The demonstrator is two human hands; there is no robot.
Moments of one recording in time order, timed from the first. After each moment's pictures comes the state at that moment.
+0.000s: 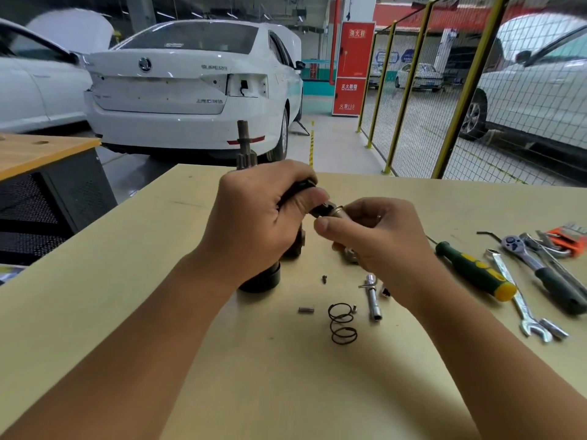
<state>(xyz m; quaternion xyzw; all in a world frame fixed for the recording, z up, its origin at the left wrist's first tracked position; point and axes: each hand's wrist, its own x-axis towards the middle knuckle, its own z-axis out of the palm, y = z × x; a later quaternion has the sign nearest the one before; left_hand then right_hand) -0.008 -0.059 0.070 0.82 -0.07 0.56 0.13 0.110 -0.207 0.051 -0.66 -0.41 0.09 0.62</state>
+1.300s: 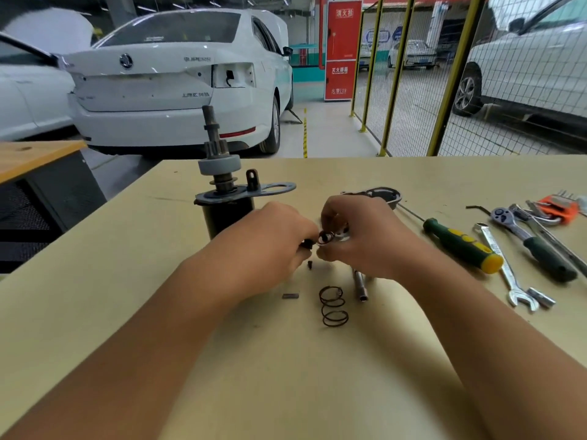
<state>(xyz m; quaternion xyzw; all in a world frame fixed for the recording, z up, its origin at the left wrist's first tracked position) 0.007 -0.083 0.054 0.99 0.05 0.12 0.02 0.137 -0.216 0.039 -0.82 -0.49 0.00 0.31</state>
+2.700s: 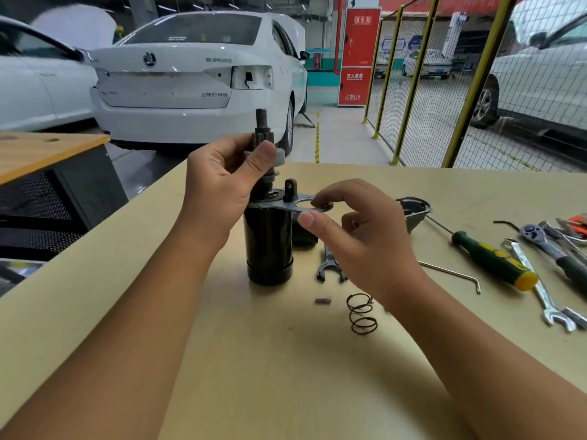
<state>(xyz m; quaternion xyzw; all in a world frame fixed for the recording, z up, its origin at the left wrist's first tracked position) -0.014 -0.009 0.068 0.69 0.06 0.48 0.54 0.089 -0.177 0.034 -0.63 -0.52 -0.11 0.57</state>
